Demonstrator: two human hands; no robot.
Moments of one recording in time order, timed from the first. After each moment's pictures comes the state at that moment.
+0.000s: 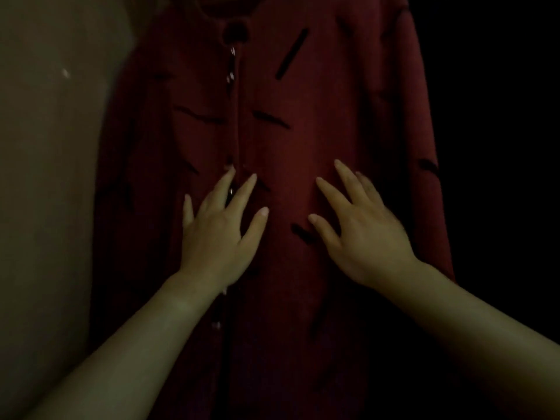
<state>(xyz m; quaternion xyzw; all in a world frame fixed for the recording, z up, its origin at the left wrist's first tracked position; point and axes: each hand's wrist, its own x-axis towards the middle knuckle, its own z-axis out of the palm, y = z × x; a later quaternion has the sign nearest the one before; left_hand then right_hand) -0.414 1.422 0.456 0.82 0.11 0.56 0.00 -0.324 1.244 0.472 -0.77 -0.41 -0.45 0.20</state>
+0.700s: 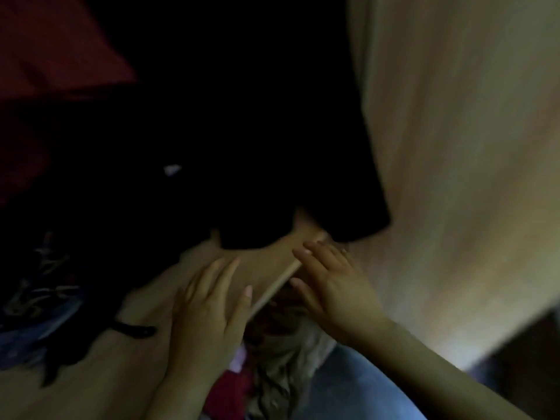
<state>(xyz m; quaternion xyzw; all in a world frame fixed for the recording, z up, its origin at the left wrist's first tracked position) -0.516 1.138 0.107 0.96 -0.05 0.14 0.22 -0.495 0.933 0.095 -0.95 -0.16 -0.14 0.22</state>
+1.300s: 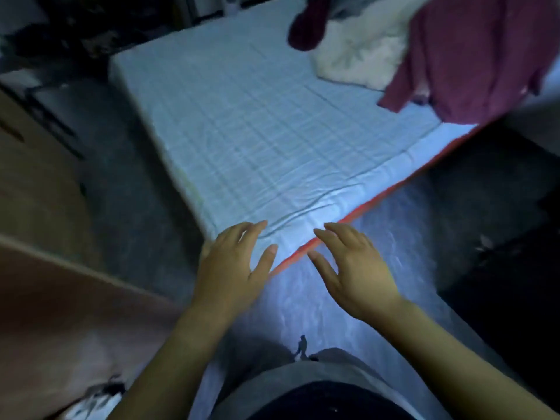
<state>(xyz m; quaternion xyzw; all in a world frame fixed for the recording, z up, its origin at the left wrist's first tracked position) -0.749 0.592 0.017 0.71 -0.67 -0.13 0.19 -0.950 0.560 0.004 -0.81 0.53 -0.17 0.17</state>
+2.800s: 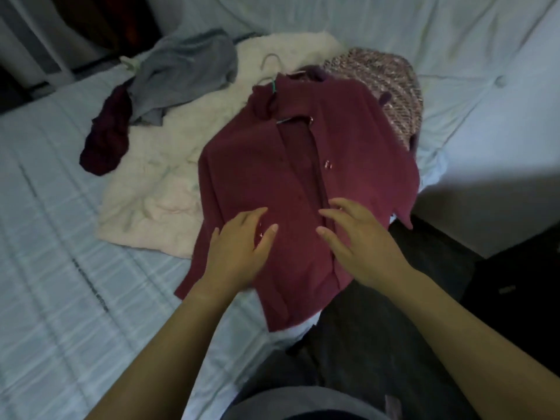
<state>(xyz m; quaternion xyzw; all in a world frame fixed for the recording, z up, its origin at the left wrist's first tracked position) -1.334 -0.370 -0.003 0.64 -0.71 -0.20 0.20 -1.549 -0.358 0.025 -0.76 0.59 -0.19 0.19</state>
